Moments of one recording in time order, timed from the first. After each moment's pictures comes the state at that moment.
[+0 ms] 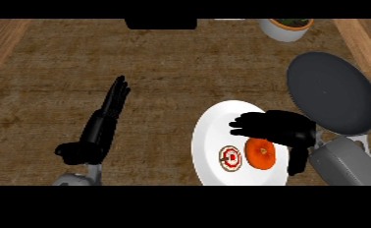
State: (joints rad) left arm -0.05 0.13 -0.22 -1.54 0.09 0.12 -0.14; right arm -0.33 -0.55 0.51 -1.35 0.79 0.46 -0.63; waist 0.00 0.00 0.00
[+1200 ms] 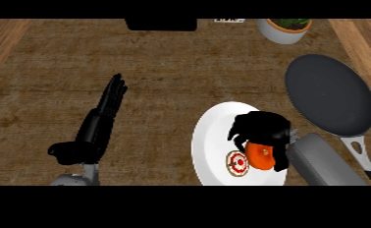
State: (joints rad) left arm -0.04 0.10 -0.17 -1.58 0.05 0.07 -0.10; right arm -0.38 -0.40 0.51 -1.16 1.08 0.28 -0.77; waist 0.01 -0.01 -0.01
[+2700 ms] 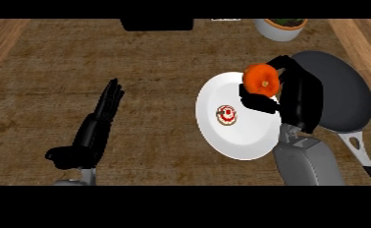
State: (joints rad) left arm 0.00 0.10 -0.16 -1.57 0.05 0.06 -0.12; right arm -0.30 -0.01 0.09 -1.65 1.16 -0.21 0.60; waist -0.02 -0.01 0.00
